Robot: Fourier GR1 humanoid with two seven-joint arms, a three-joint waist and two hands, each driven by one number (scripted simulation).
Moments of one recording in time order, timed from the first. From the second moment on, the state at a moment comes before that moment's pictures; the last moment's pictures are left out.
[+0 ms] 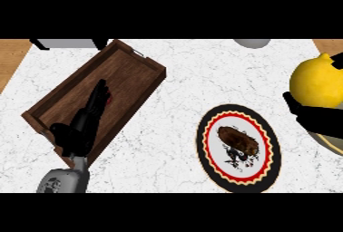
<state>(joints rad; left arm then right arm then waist) -0.13 0.05 -0.04 -1.56 -0.06 0.05 0.09 -0.52 -0.17 -0.13 -2.17 0.76 0.25 0.82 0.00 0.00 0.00</state>
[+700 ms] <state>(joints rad) -0.14 0.04 -0.04 -1.56 -0.06 0.06 0.08 -0.44 -0.44 -0.33 -1.74 0.82 0.17 0.49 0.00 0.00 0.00</state>
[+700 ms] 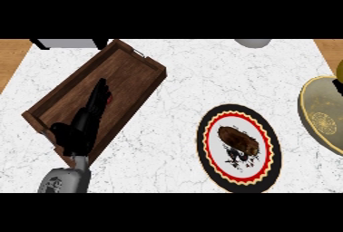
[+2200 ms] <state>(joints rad) -0.13 0.05 -0.02 -1.56 -0.06 0.04 0.08 -0.43 -0.54 -0.63 -1.01 0.45 0.02 -0.20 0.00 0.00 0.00</state>
